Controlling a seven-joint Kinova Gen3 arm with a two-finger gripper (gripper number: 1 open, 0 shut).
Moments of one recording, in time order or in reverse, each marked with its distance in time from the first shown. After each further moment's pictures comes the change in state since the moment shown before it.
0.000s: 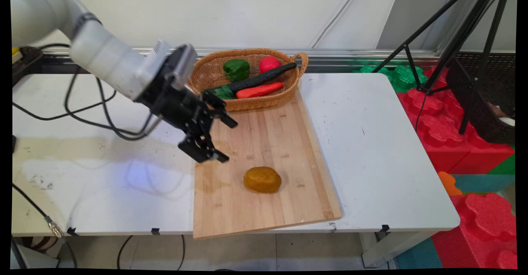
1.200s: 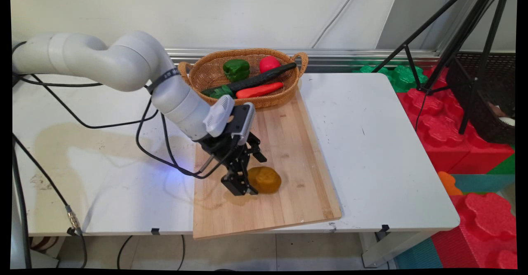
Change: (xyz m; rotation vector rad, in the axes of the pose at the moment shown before) arm 0.008 0.000 0.133 -0.058 -0.146 0.086
